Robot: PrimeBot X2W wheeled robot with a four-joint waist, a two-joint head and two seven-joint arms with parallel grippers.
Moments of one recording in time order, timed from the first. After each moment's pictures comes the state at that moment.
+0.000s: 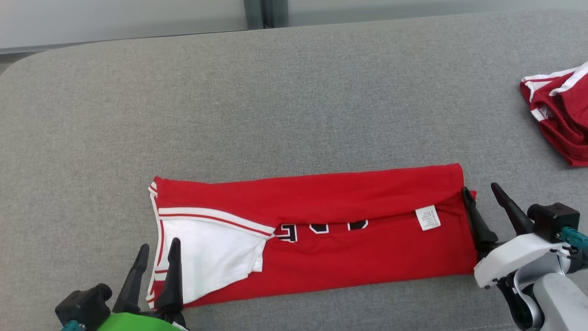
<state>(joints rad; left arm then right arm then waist) 0.09 0.28 -0.29 0.00 -0.74 0.06 -0.21 -0.18 -0.35 0.20 0.34 0.47 0.13 -0.22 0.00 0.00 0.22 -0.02</state>
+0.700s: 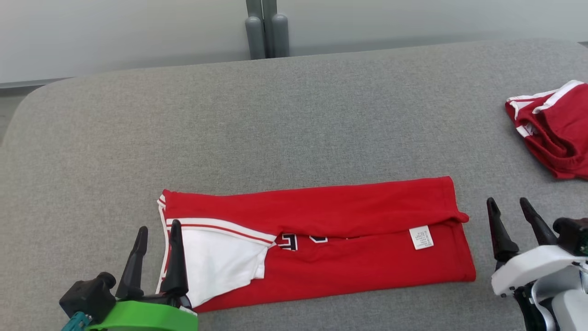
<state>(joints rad) 0.05 0.22 -0.27 0.00 -0.67 0.07 -0.26 -0.06 -0.27 0.00 0.24 0.40 0.13 -0.15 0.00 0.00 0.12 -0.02</state>
